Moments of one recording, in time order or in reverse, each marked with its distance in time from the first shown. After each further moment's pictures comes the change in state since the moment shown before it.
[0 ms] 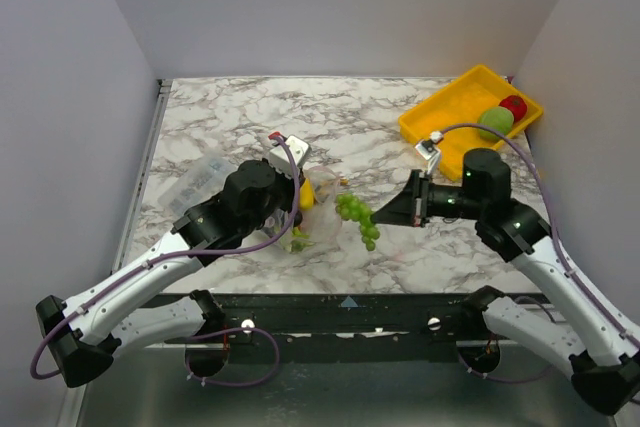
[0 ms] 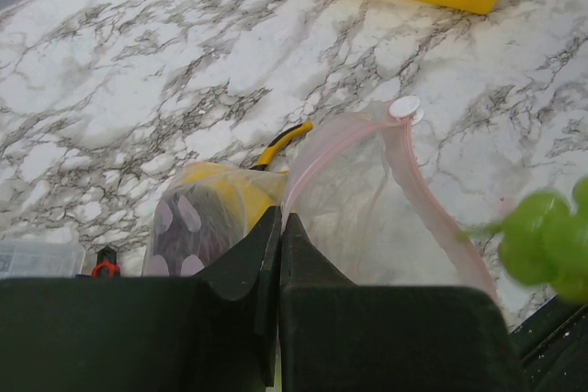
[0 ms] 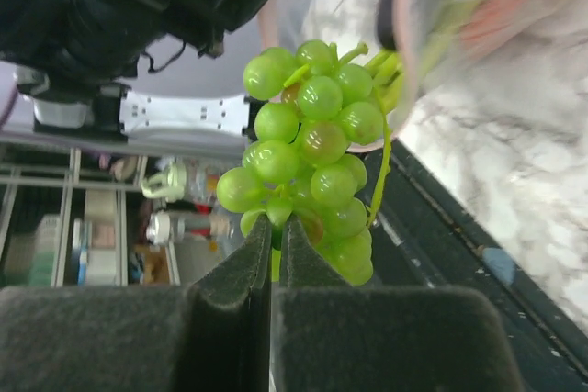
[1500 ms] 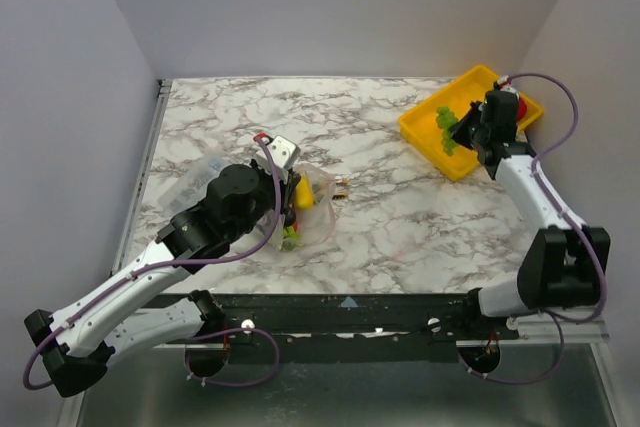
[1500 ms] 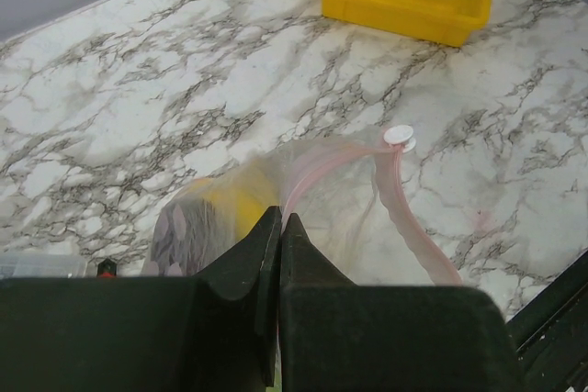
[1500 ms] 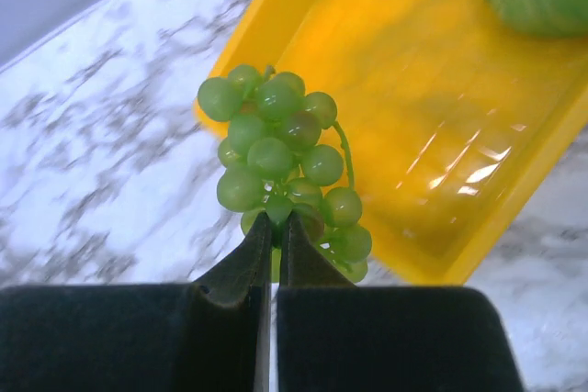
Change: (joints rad) left arm 0.000 -0.080 0.000 -0.001 0.023 -0.007; right arm -0.418 0.699 0.264 0.234 0.862 -0.352
